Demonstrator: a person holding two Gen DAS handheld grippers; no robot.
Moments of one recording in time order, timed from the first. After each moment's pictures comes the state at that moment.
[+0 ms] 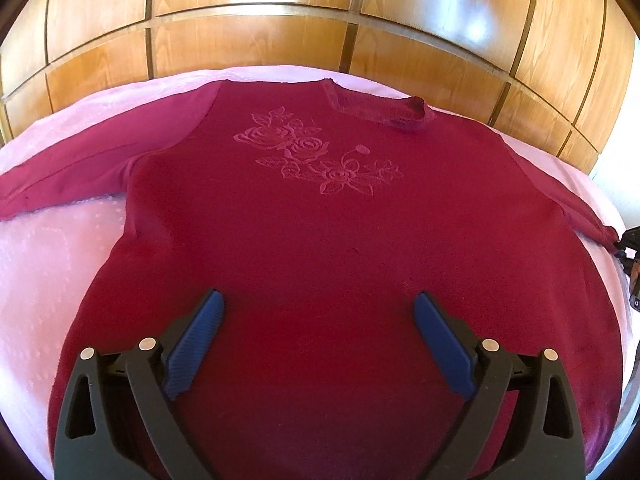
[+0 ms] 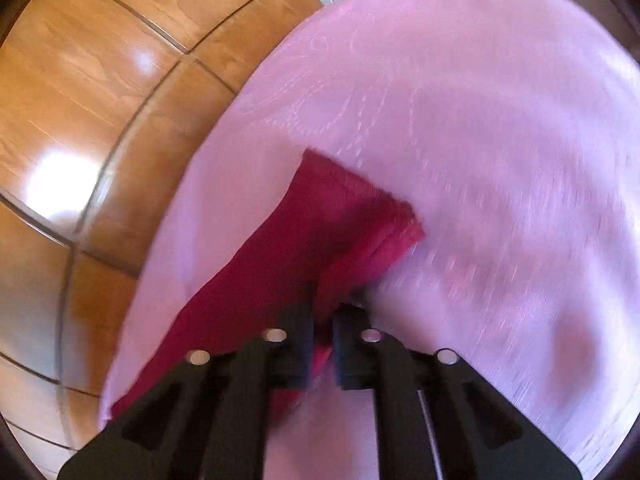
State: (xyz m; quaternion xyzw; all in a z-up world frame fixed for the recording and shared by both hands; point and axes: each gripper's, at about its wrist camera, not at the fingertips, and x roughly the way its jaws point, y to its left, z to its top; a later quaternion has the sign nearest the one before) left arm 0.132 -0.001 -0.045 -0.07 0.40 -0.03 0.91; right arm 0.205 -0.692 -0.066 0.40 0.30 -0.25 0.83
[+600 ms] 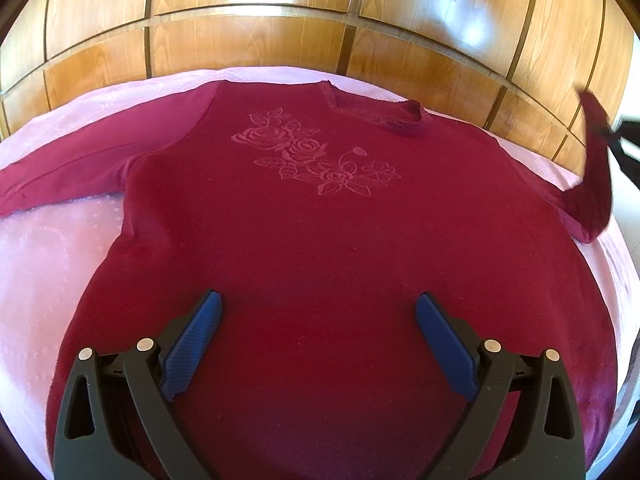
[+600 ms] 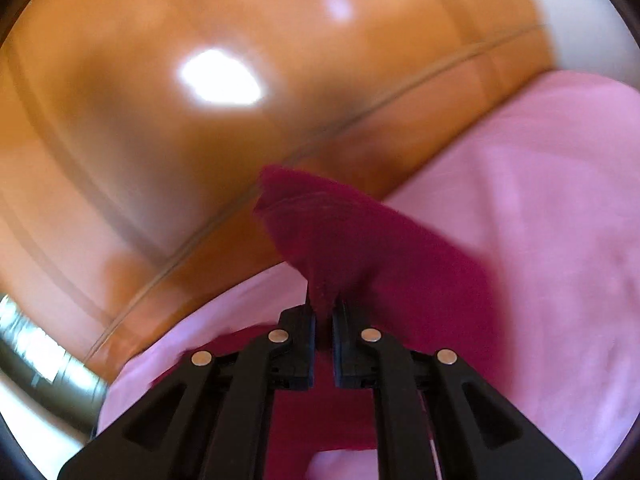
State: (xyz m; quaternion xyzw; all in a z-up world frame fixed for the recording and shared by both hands) left arm 0.127 0.004 -0.045 -0.07 0.40 -0.05 0.91; right arm 0.266 -0.448 0.057 0.27 0.27 0.08 0.92
